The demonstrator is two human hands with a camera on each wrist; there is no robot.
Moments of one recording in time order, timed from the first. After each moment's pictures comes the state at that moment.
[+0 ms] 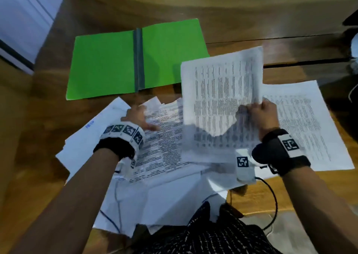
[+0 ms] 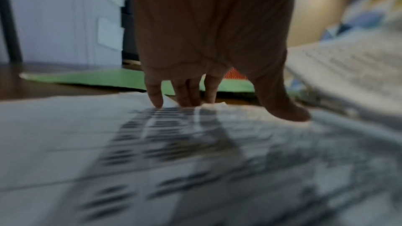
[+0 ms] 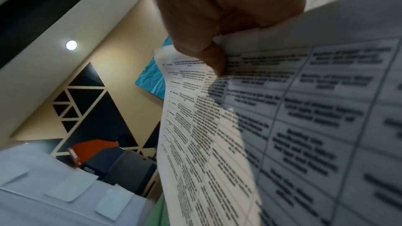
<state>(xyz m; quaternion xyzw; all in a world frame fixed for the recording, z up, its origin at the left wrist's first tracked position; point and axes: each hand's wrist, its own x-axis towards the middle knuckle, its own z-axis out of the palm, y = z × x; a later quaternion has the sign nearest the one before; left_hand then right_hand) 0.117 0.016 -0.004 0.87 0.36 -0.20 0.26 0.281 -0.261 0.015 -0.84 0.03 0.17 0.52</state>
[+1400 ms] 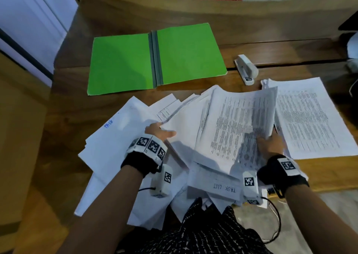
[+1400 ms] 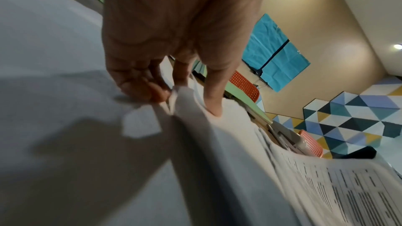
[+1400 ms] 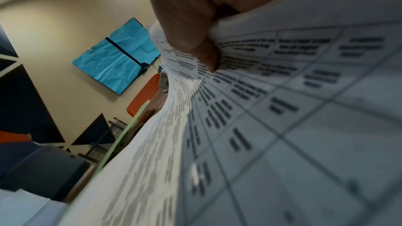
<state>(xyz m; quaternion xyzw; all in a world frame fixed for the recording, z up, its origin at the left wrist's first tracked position) 0.056 -0.010 -0.017 0.74 0.47 -0.14 0.46 0.184 -0.284 -0.021 -0.92 0.08 0.15 0.36</state>
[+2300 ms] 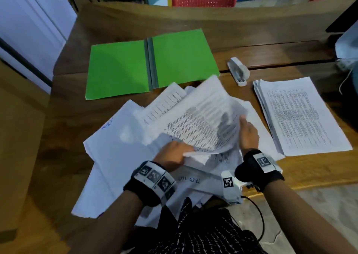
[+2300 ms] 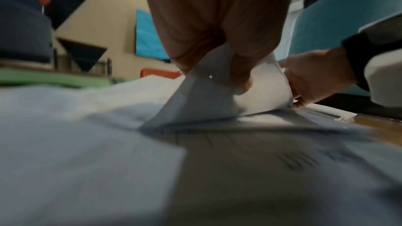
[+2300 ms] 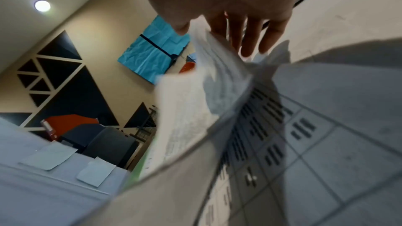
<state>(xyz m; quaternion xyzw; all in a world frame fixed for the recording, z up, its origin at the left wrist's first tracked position) 0.028 -0.083 0.015 0.91 0.12 -0.20 0.33 0.170 -0.241 -0.016 -0.87 0.07 0.11 0.48</state>
